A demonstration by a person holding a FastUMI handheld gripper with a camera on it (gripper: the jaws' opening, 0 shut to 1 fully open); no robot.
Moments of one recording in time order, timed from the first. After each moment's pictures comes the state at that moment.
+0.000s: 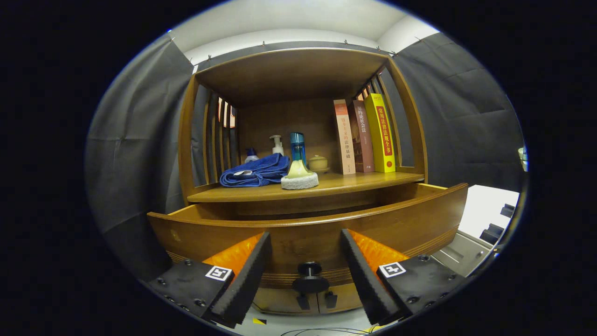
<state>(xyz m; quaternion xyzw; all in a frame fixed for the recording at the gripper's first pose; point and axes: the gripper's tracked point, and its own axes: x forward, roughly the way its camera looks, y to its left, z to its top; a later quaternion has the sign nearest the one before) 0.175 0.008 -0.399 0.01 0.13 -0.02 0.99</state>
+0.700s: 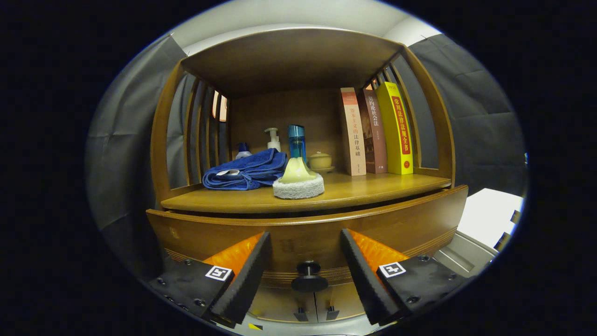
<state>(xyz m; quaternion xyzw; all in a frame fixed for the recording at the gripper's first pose) 0.260 0.007 -0.431 0.01 0.15 -0.02 0.99</state>
